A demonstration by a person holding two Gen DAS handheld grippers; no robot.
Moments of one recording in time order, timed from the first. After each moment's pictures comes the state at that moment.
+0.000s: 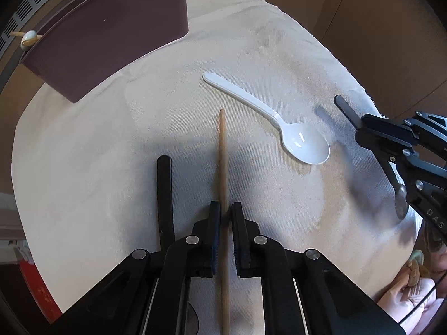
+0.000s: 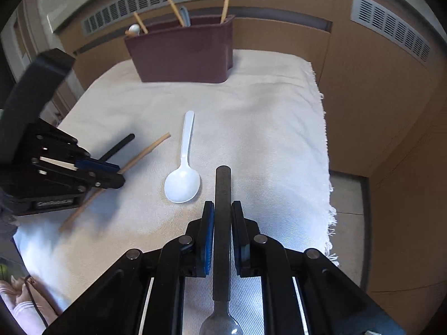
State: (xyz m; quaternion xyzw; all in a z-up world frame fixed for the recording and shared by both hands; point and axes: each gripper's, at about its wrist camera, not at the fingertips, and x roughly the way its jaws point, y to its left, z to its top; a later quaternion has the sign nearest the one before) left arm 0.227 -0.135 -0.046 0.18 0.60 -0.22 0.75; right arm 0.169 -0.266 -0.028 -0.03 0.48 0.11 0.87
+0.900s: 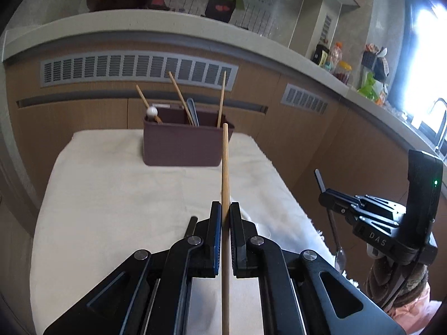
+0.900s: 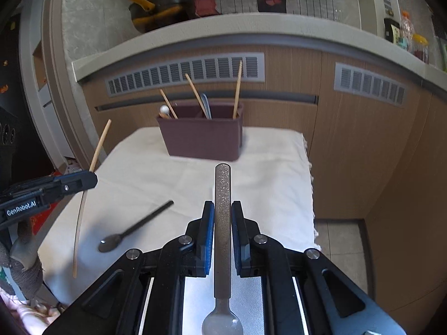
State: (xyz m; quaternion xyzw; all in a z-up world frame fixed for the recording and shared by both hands) left arm 0.118 -0.022 0.070 -0.07 0.31 -0.20 0.93; right arm 0.123 -0.246 0.070 0.00 0.32 0.13 0.94
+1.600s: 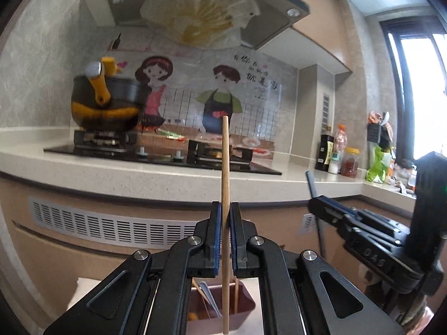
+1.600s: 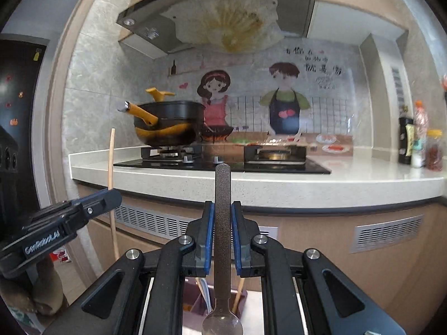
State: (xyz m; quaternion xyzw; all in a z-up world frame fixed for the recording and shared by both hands) left arm 0.268 -0.016 0.223 -0.07 0.08 -0.17 0.98; right arm 0.299 -0.208 0.214 0.00 0.10 0.14 0.99
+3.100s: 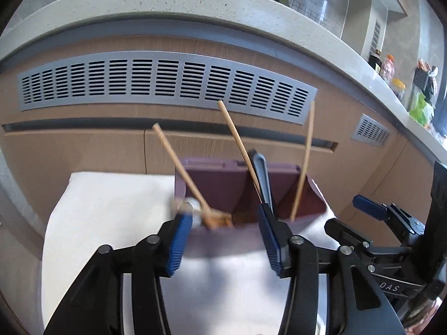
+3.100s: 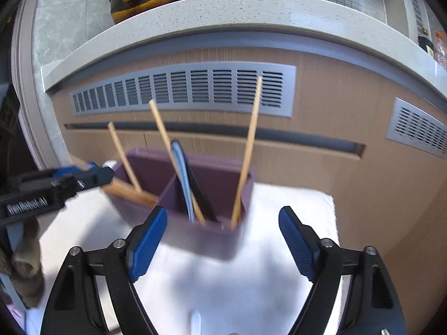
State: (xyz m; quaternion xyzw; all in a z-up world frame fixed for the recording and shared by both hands) left arm 0.323 -0.001 0.051 -0.08 0.34 -0.13 0.93; right arm 0.313 -0.207 0.040 -0.04 0.33 0.11 0.94
